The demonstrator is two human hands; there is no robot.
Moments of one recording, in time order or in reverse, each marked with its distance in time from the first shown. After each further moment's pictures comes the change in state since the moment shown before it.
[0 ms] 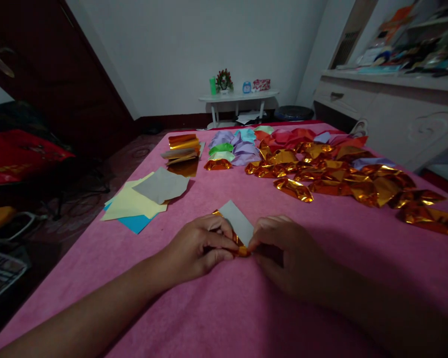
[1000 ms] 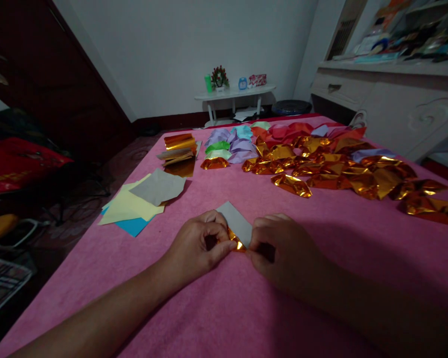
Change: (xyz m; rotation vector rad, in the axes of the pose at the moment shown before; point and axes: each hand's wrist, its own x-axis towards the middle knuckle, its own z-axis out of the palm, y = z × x) left_hand 0.006 0.005 0.013 -0.084 0.167 -0.305; right_hand 0.002 0.001 0.013 -0.033 0.103 0.085
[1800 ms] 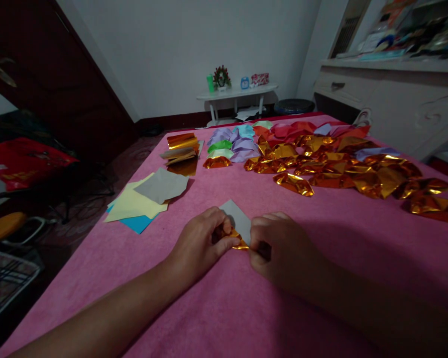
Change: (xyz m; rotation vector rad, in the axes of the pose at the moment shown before) left_hand -0.001 0.001 0.002 0.209 0.059 -0.017; right_hand 0.003 -0.004 0.005 -0.049 -0.014 -0.026
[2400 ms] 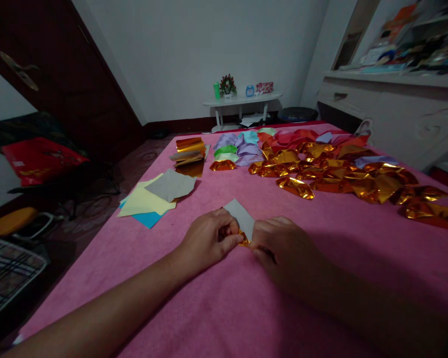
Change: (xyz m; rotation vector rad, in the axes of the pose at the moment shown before) left_hand 0.000 0.001 -0.001 0.019 -0.057 0.004; right_hand -0.009 -0.008 -0.008 -0.095 -0.124 -0.028
